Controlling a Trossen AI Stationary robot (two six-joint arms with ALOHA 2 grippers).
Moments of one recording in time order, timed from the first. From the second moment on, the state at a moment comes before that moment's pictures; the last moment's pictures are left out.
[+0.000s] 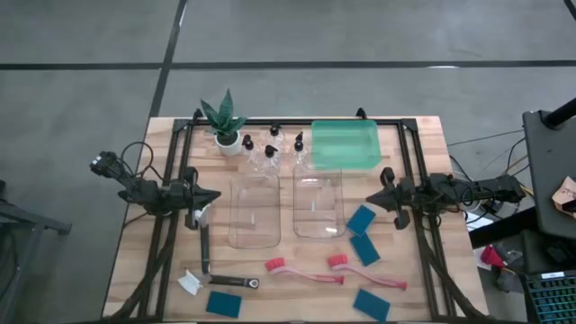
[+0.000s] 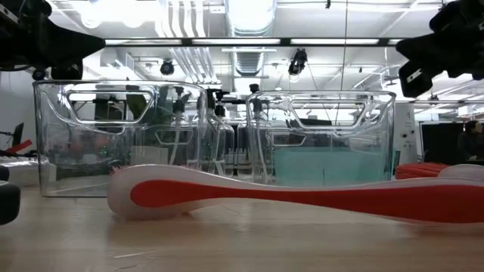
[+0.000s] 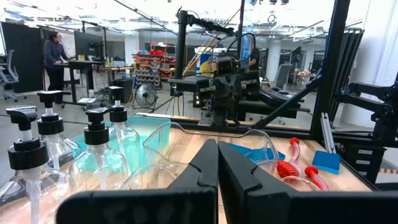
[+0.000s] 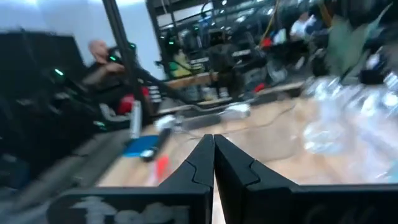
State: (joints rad) left arm -0.57 0.02 0.03 0.12 -0.70 0.03; right arm 0.13 0.03 0.01 0.09 0.00 0.28
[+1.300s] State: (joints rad) left arm -0.57 0.02 0.03 0.12 -0.70 0.03; right arm 0.29 0.79 0.51 -0.50 -0.02 0.34
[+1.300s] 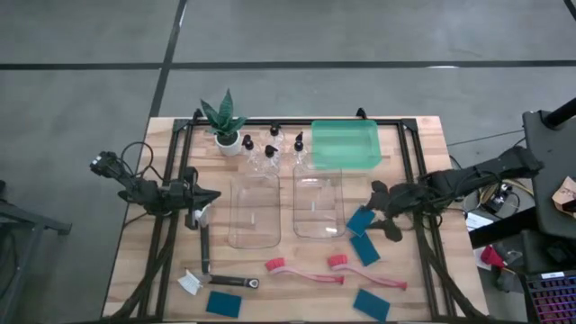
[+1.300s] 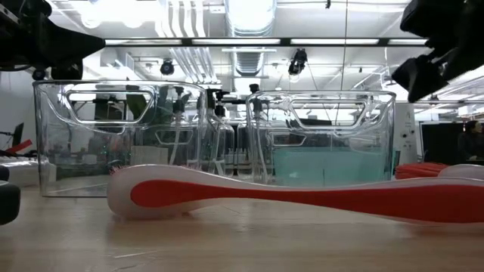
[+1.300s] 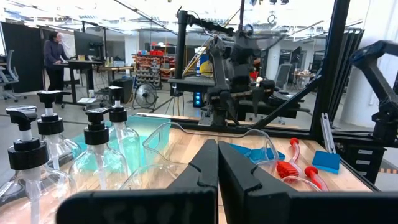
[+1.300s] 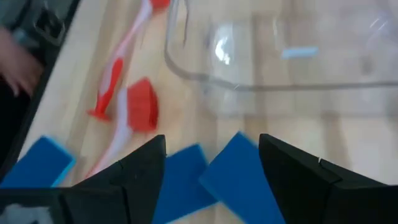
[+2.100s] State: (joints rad) left arm -0.57 0.02 0.03 0.12 -0.70 0.03; right arm 0.38 1.34 0.62 -0.57 0.03 0.60
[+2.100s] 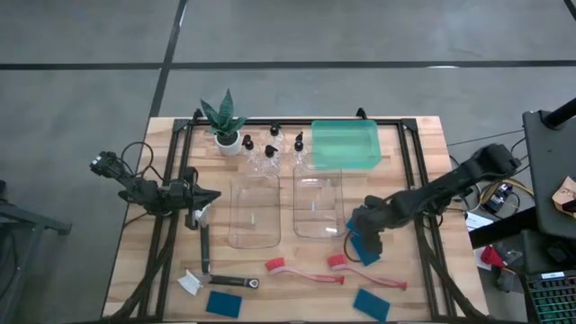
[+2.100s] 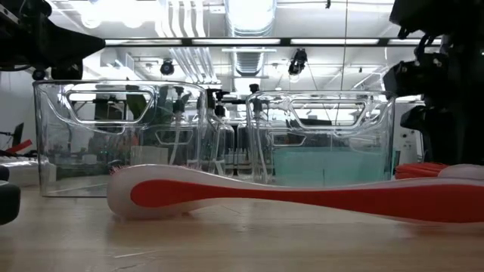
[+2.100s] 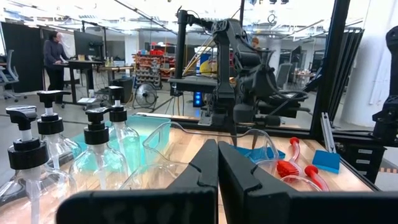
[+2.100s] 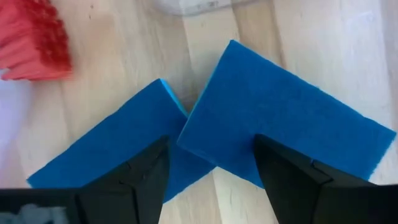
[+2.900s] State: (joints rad) left arm -0.57 0.02 0.03 0.11 -0.70 0.03; right arm 0.41 1.41 0.62 -0.56 0.11 0.62
